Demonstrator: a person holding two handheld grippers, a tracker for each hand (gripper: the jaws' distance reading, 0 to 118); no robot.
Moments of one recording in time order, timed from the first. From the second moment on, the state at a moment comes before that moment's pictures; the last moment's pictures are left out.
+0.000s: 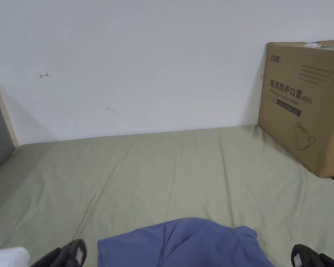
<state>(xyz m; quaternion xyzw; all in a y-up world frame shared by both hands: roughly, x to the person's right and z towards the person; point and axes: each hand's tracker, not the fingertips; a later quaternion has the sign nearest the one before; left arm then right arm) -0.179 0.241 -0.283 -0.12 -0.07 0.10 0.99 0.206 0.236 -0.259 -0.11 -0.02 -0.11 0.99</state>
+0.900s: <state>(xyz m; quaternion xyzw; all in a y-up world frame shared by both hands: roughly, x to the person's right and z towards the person) -0.240 0.130 -0.624 -0.49 -0.05 0.08 0.87 0.204 0.195 -0.299 -0.17 -0.01 -0.09 0.98</state>
